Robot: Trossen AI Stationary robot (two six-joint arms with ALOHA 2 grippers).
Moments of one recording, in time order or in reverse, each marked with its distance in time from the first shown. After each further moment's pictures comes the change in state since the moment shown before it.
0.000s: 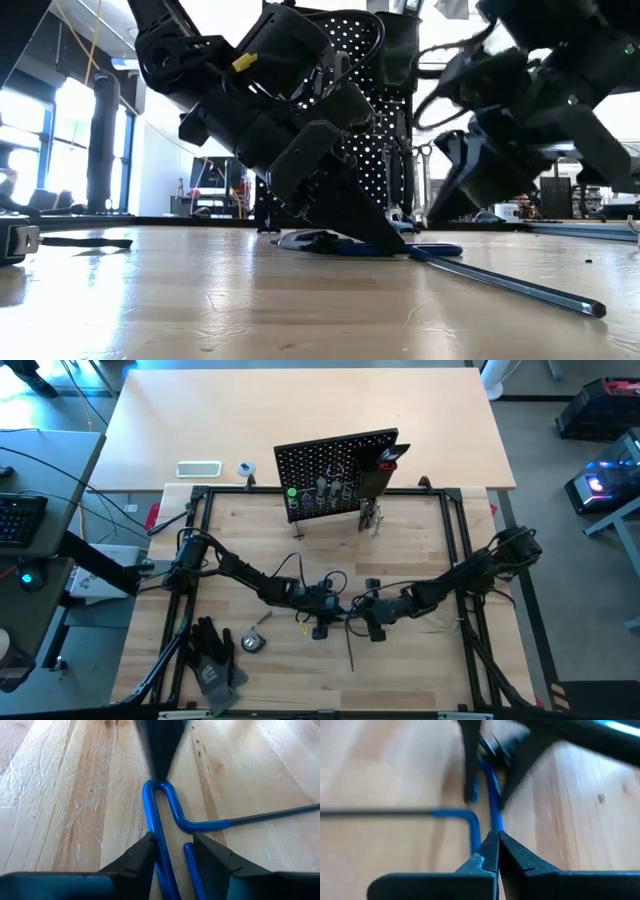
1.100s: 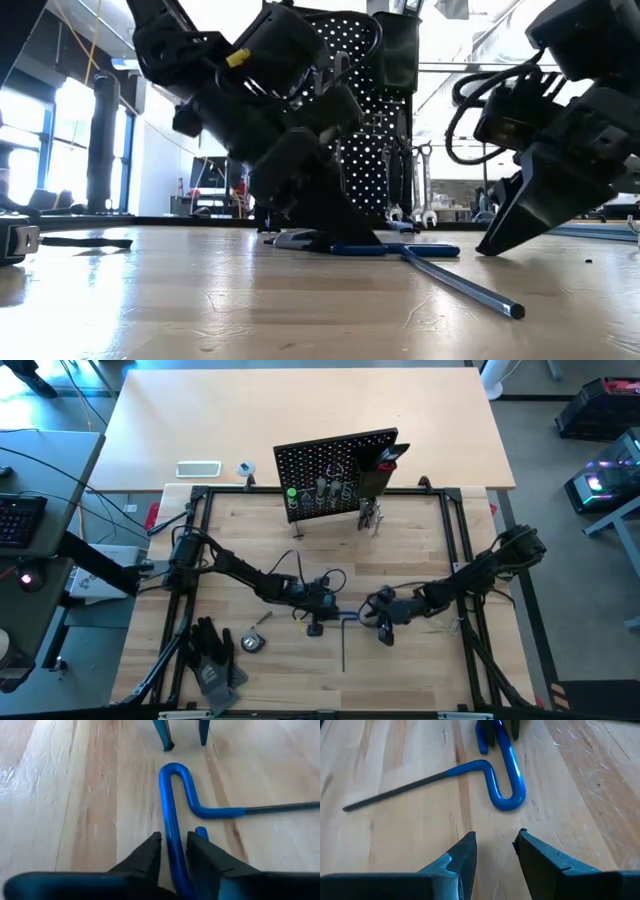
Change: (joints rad) left arm 0.011 -0.078 -0.008 -0.058 0.001 0.068; right arm 0.050 -0.031 -0.204 0.221 -0.105 0.485
